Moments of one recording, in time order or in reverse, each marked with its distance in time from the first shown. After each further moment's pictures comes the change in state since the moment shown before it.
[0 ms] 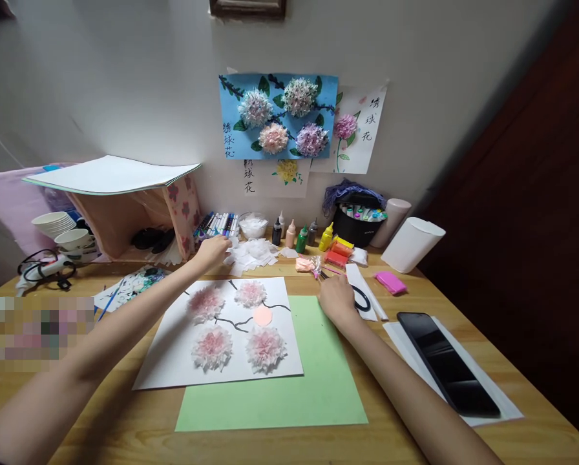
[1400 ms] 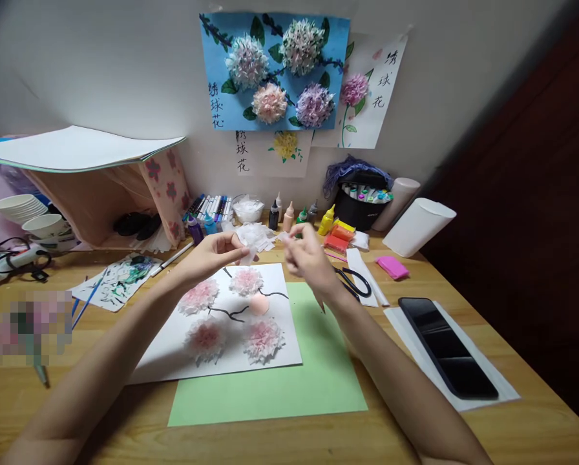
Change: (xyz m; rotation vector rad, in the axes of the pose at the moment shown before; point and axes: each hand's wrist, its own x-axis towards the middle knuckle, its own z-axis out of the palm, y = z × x) left_hand -0.062 0.084 -0.079 -1.469 -0.146 -0.035; right_hand -0.017 -0.042 -0.074 1.779 -0.029 -0.397
